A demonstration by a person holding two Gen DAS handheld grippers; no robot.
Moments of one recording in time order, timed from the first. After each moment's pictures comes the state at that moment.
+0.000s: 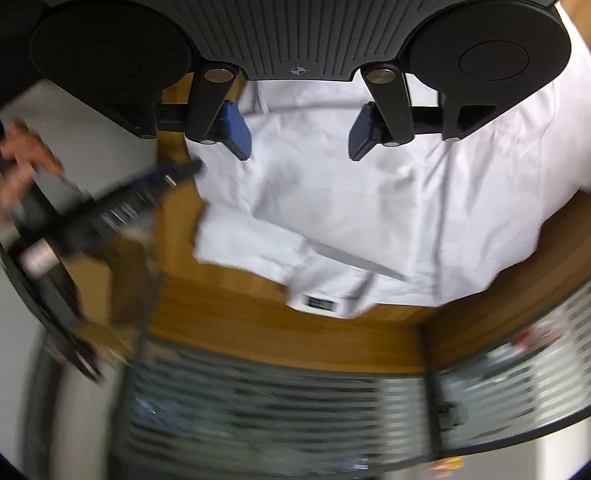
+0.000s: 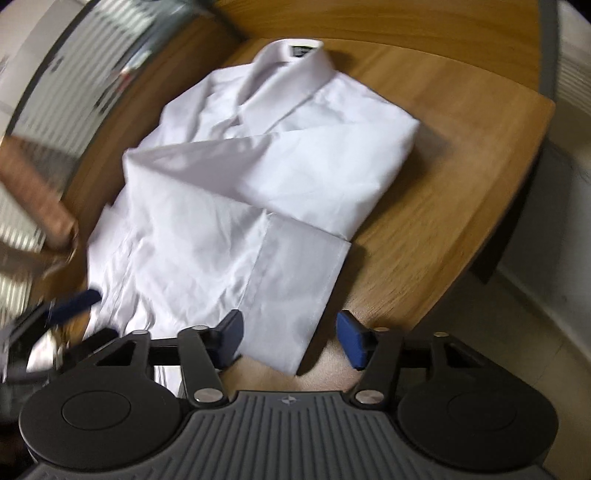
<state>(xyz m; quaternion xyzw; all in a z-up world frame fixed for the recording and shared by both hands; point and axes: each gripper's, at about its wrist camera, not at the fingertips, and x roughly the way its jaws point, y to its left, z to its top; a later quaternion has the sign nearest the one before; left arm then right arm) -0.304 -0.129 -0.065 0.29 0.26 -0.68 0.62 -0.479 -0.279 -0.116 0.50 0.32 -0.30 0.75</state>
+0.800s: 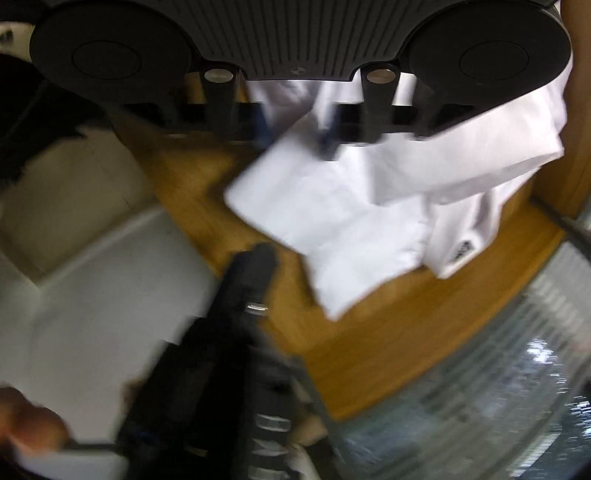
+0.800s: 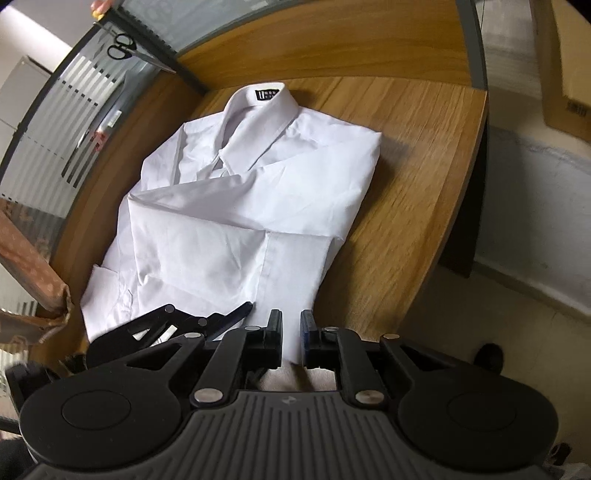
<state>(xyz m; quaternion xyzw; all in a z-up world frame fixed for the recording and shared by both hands) -0.360 -0.162 -0.138 0.43 0.04 -0.75 0.50 -0.487 -0.239 -0.083 0.51 0.25 -0.39 0.72</state>
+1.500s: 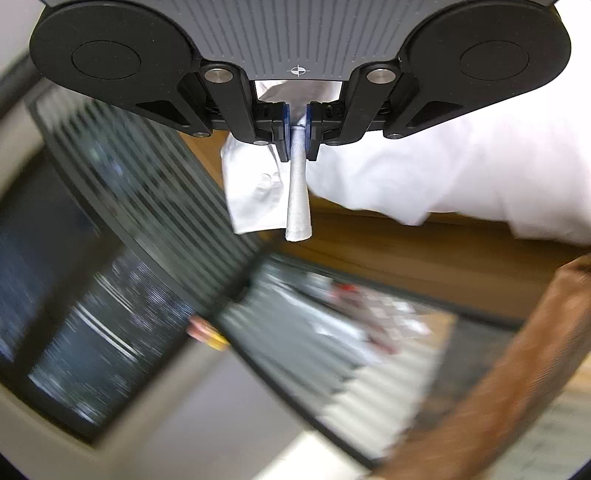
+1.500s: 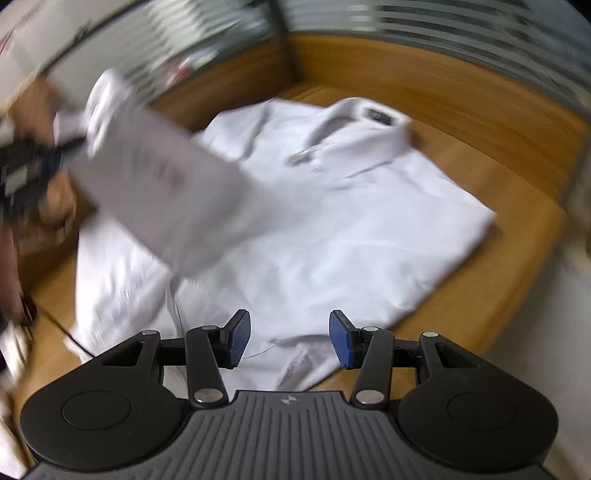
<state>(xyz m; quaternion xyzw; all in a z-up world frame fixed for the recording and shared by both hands) -0.068 -0.121 -0.023 -0.16 0.38 -0.53 0.74 -0.383 -0.208 -0.054 0.32 0.36 -0.34 0.81</state>
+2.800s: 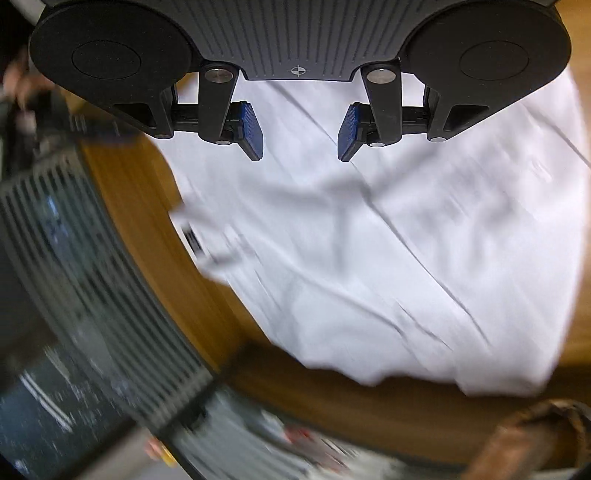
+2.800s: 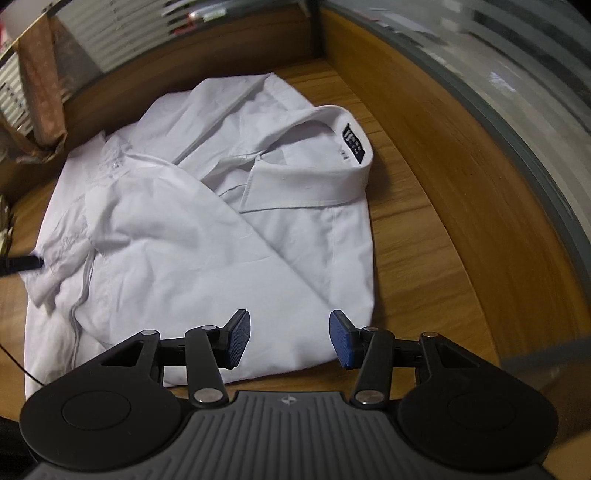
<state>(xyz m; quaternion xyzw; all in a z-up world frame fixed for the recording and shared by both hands) -0.197 -0.109 -0.077 -0.02 0.51 -0.50 0.70 -0.438 -0.398 -0.054 0.23 0.48 -0.19 0.83</state>
